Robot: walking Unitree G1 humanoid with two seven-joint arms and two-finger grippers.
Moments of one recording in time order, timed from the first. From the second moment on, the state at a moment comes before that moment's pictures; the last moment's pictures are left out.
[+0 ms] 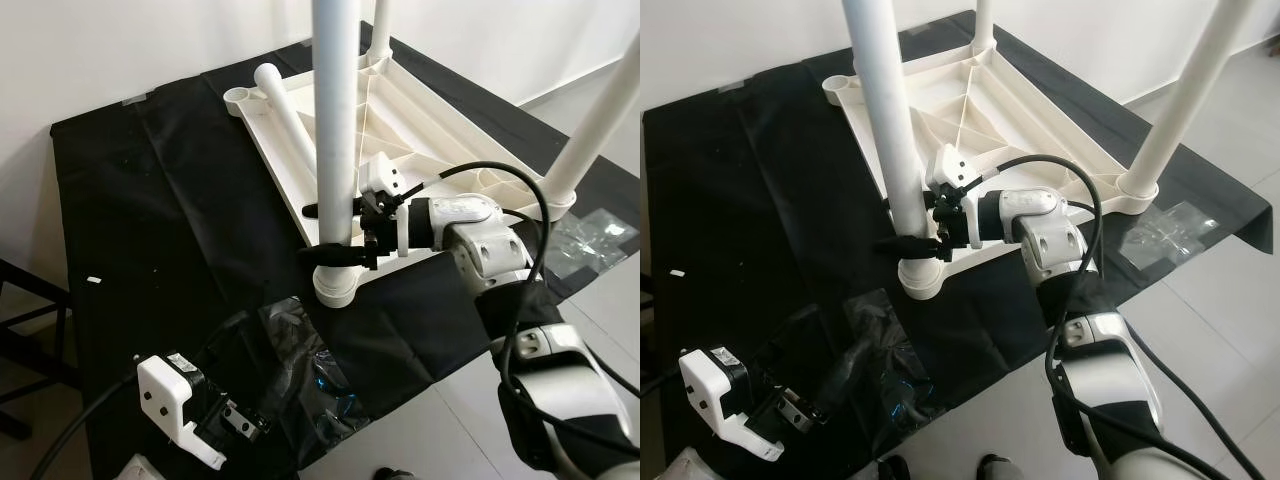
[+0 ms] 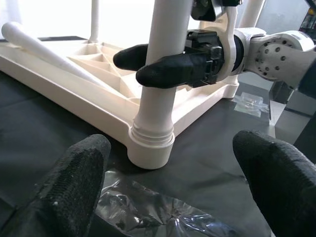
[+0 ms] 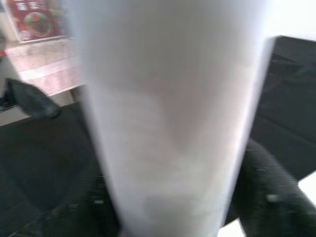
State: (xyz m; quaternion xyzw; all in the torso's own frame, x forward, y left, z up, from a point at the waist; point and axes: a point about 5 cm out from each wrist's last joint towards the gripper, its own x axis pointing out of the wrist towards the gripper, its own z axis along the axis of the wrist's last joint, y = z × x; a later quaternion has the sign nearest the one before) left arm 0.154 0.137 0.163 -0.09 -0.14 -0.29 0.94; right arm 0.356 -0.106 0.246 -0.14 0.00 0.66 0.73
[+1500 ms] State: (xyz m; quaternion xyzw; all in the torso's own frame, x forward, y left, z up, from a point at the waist) left arm 0.164 0.137 0.160 -0.08 -0.14 -0.29 0.94; right arm 0.294 -0.069 0.213 -0.13 0.00 0.55 0.82
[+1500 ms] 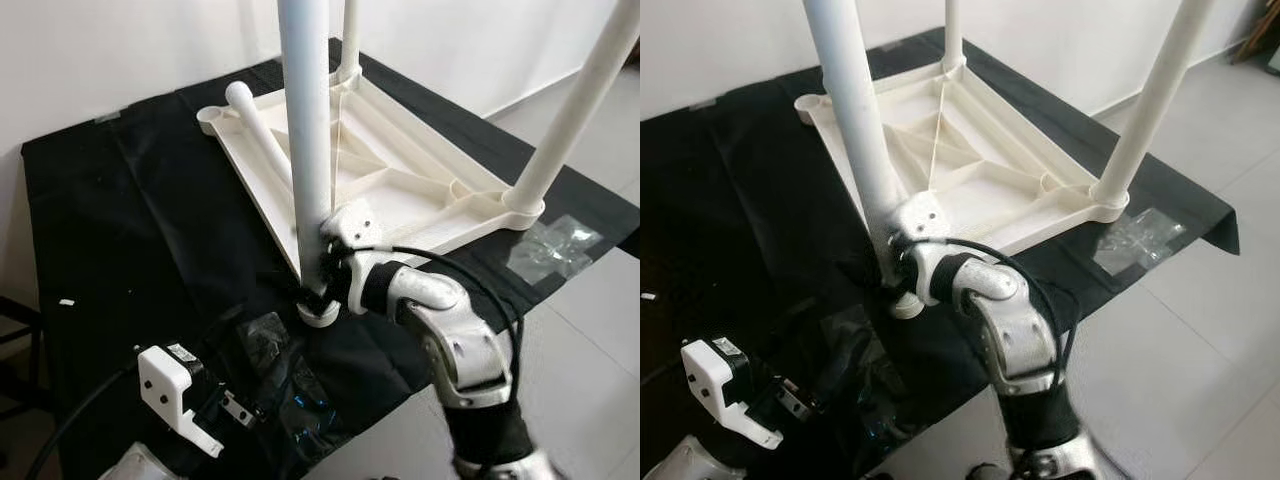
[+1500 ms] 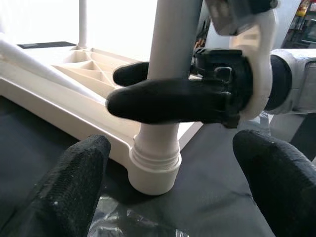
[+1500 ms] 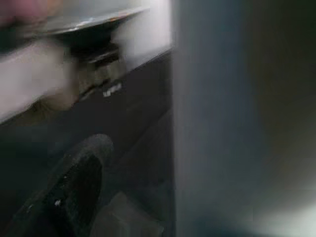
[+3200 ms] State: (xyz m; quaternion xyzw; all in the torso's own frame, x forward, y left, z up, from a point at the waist) left arm 0.166 0.141 0.163 -0.08 -0.14 -0.28 0.95; right arm 0.287 -0.067 0.211 -0.06 -0.06 0.28 0.95
